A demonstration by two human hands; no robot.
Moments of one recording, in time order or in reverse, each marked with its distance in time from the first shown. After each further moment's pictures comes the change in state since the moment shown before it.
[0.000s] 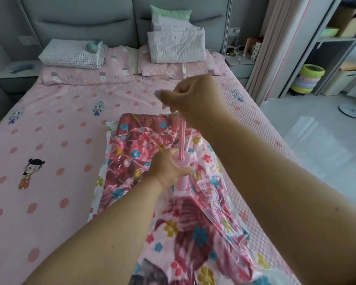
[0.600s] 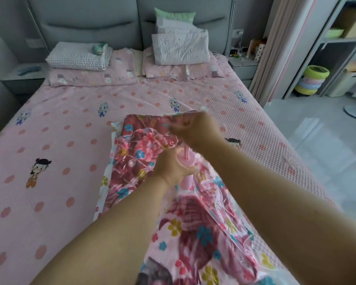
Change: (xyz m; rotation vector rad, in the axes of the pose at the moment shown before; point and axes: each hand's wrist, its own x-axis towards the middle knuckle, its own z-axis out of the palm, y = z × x) left_hand -0.001 -0.002 -0.003 0.068 0.037 0.047; right_hand -0.025 0.028 0.020 -0.230 -0.200 0.205
